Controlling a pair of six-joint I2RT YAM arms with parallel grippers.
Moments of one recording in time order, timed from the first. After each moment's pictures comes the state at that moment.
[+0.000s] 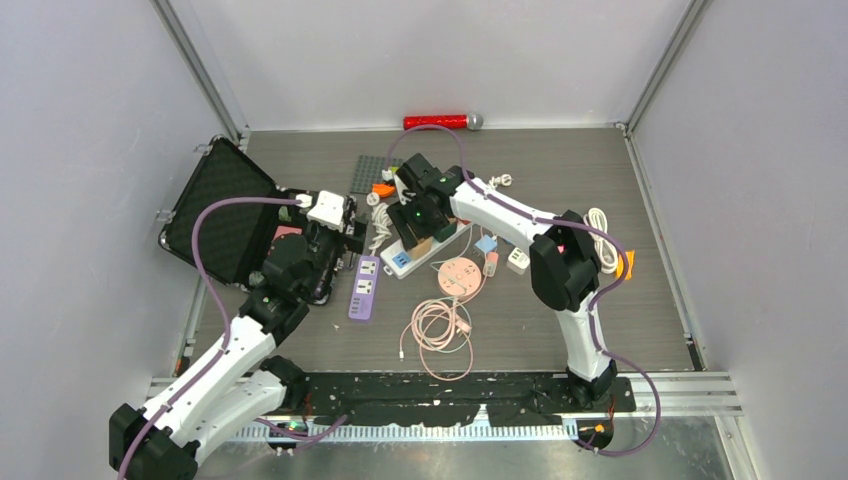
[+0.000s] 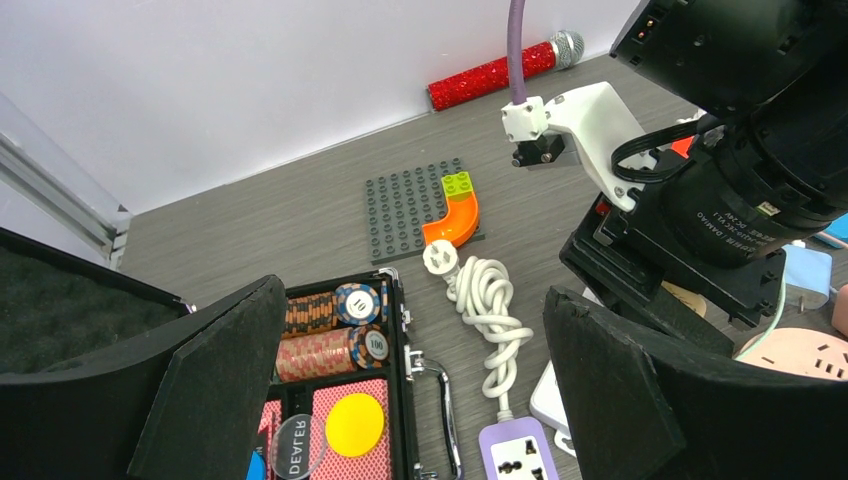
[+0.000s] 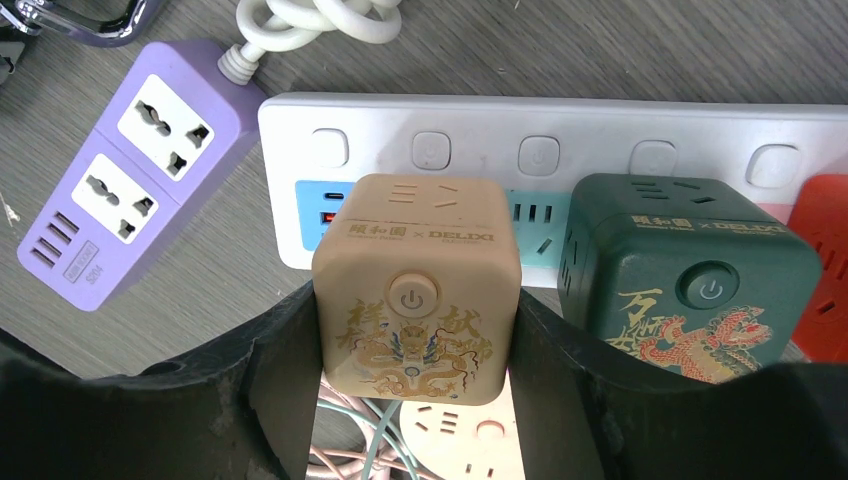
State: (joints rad) left arm -0.54 0.79 0.59 0.20 -0.27 0.18; right arm 0.76 2.09 1.81 -0.81 -0.08 0.10
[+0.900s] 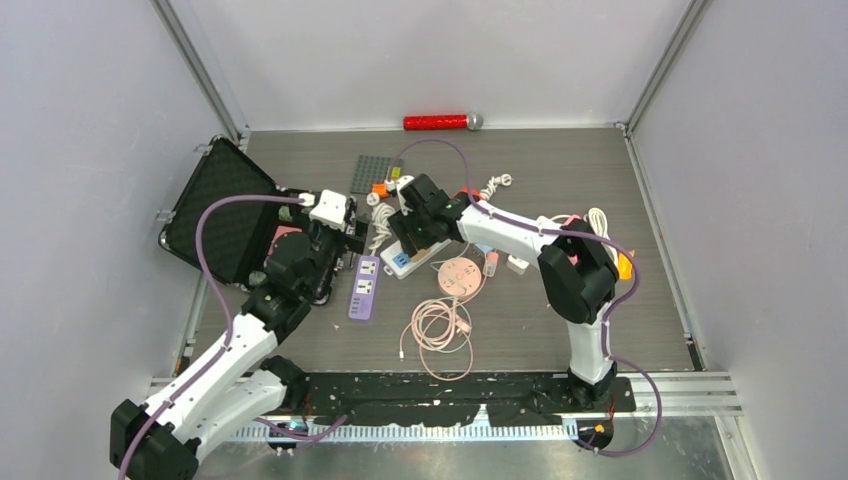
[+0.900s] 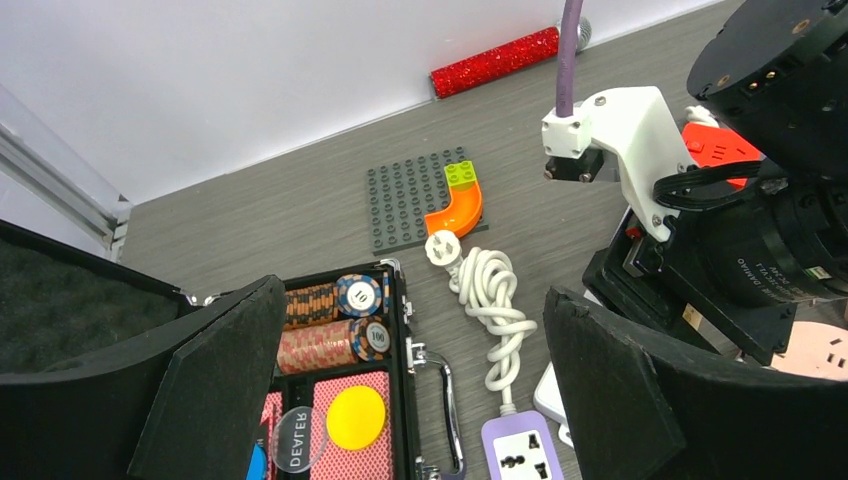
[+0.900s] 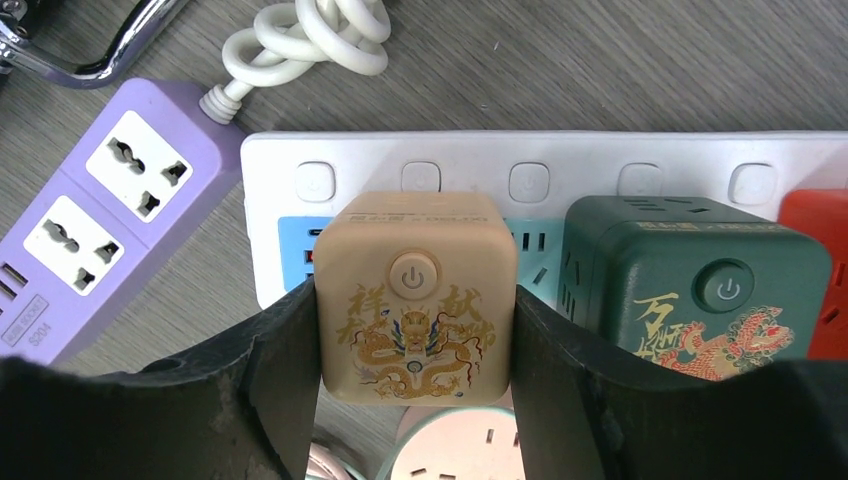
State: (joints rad) left arm -0.54 0.81 0.59 0.20 -0.28 0.18; right arm 0.79 1.97 1.51 -0.47 0.04 0.11
